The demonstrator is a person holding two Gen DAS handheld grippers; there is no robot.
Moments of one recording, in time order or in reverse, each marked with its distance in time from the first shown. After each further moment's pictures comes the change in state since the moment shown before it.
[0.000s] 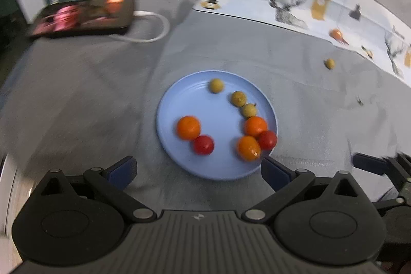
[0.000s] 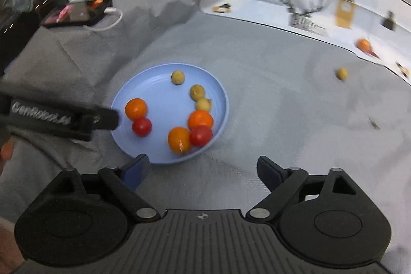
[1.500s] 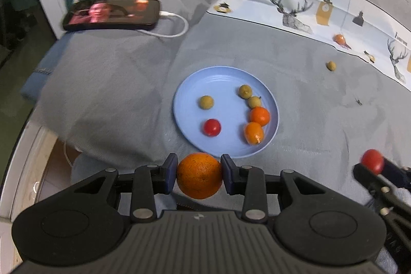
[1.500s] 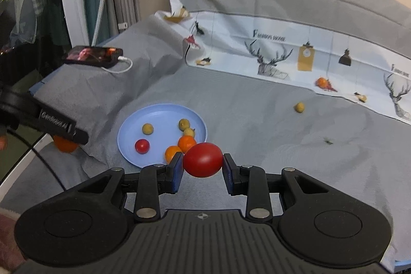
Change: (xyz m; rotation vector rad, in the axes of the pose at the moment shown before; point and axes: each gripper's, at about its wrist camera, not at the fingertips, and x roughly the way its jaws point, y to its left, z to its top) left arm -0.036 0.004 -0.018 -0.018 -0.002 0.020; right arm -0.077 0.008 -0.047 -0.044 -0.244 -0.064
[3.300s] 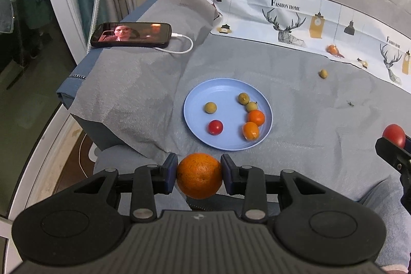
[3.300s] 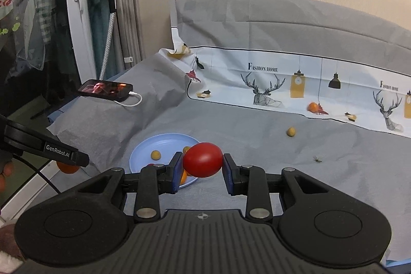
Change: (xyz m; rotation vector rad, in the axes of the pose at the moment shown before) left arm -0.075 -0.007 -0.048 0.020 -0.126 0.056; right arm -0.082 -0.007 -0.008 0.020 -0.168 -0.006
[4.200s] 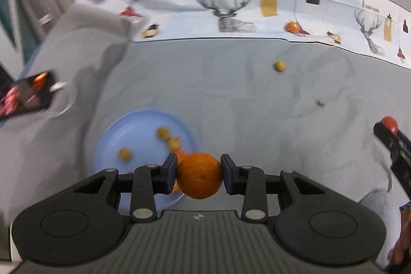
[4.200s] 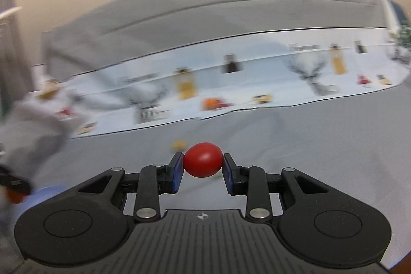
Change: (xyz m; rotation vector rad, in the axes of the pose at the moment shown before) left arm 0.089 -0.146 0.094 0.183 0.098 -0.073; right arm 0.082 -0.177 -0.017 0.313 -0.064 -0.229
